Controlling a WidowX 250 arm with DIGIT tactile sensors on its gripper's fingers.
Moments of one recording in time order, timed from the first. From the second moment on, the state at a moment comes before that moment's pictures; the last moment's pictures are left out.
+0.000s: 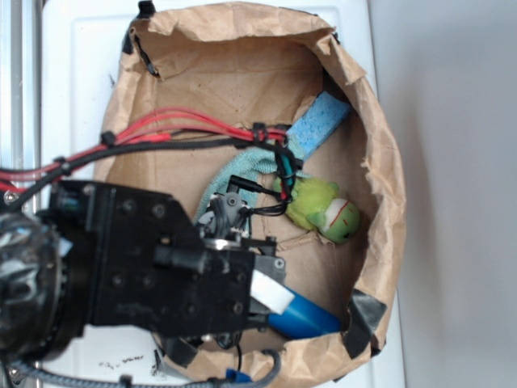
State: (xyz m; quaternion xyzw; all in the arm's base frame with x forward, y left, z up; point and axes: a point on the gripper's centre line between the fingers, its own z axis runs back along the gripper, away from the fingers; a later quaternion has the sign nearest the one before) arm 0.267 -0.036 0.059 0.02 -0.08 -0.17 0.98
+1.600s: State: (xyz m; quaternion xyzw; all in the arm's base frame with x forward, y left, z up) arm 0.317 -0.046 0.036 0.00 -0.15 -0.14 0.98
